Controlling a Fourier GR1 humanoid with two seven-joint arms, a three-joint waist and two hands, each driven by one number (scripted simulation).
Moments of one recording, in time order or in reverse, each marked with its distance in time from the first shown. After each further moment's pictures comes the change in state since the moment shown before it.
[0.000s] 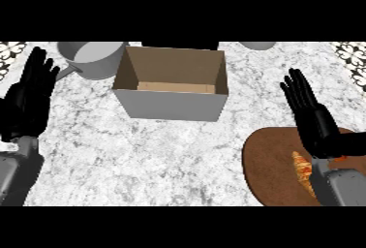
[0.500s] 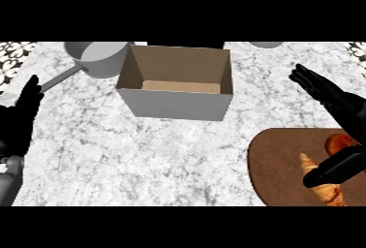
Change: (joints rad) left arm 0.135 0.129 -0.052 0.096 -0.152 -0.031 -0.013; right arm -0.076 -0.309 0.002 -0.082 0.052 0.475 -0.248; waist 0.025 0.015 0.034
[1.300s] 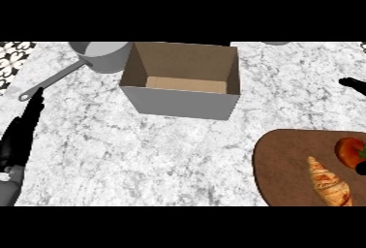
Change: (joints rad) left arm 0.045 0.021 -0.042 0.065 -0.079 -0.011 -0.055; right arm 0.019 -0.298 -0.028 0.169 0.171 0.091 -0.467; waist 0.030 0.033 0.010
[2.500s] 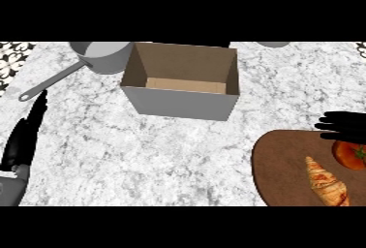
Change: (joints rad) left arm -0.021 -0.035 0.014 0.095 -0.039 -0.010 -0.061; right arm -0.141 -0.108 0.361 0.371 0.688 -0.391 -0.319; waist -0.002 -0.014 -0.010
